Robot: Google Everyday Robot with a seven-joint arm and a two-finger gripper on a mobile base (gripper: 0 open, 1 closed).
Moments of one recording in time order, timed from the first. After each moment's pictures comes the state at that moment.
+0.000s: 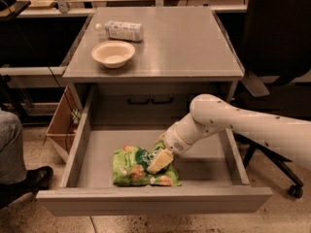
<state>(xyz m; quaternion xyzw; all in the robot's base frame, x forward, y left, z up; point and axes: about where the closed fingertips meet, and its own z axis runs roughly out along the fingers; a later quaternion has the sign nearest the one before) 0.530 -0.009 0.606 -0.56 0.76 0.26 0.19</state>
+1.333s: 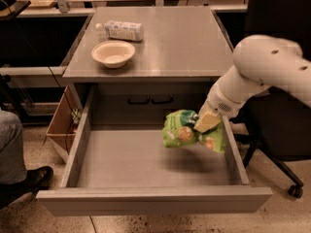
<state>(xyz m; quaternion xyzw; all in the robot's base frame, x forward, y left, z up) 0.561 -0.151 0.761 -0.55 0.81 0.06 0.19</state>
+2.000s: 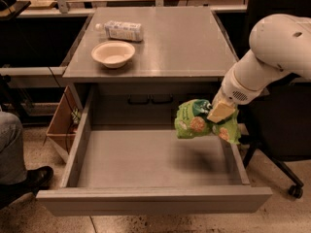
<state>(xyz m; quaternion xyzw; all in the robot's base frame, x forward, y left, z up) 0.564 -0.187 0.808 -0.55 0.81 0.01 0.20</state>
